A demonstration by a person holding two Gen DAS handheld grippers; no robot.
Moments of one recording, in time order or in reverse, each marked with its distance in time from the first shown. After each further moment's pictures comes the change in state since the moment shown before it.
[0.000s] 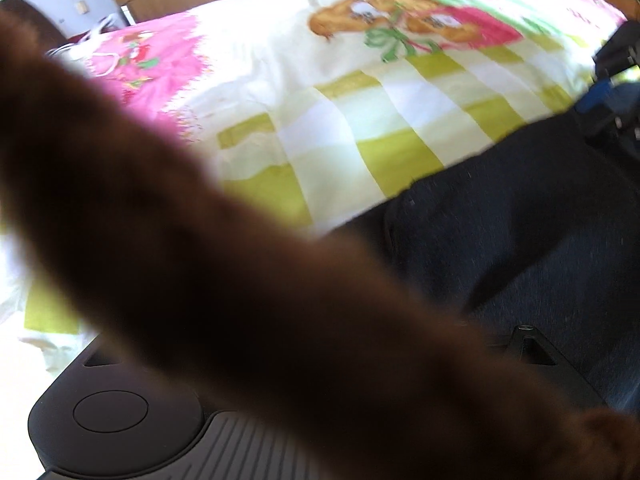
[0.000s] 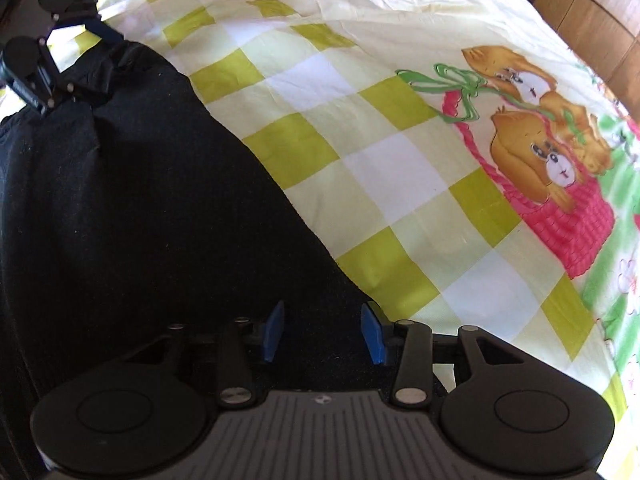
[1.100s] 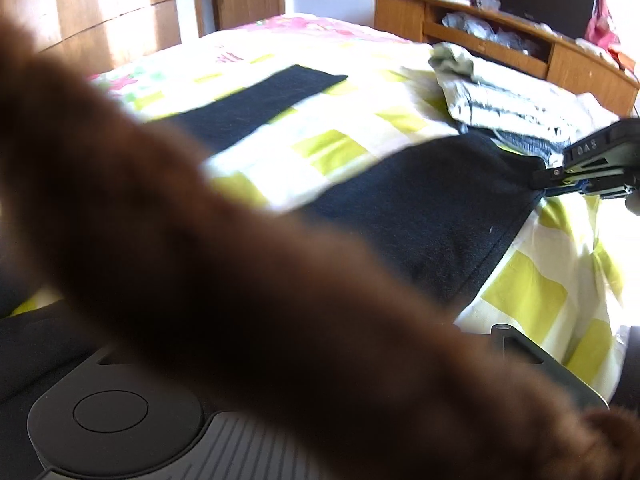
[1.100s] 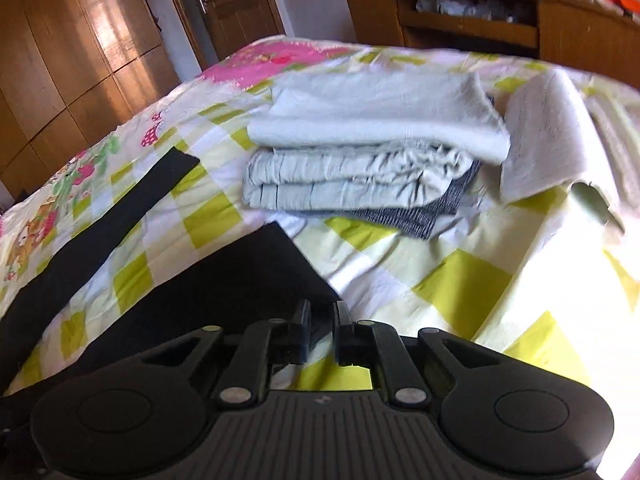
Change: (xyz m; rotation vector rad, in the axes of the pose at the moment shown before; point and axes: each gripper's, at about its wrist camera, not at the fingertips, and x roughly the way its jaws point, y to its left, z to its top) left arm -0.123 -0.484 -0.017 0.129 -0.268 -0.373; right arm -0.290 0.142 -0.506 1.426 -0.353 -0.774
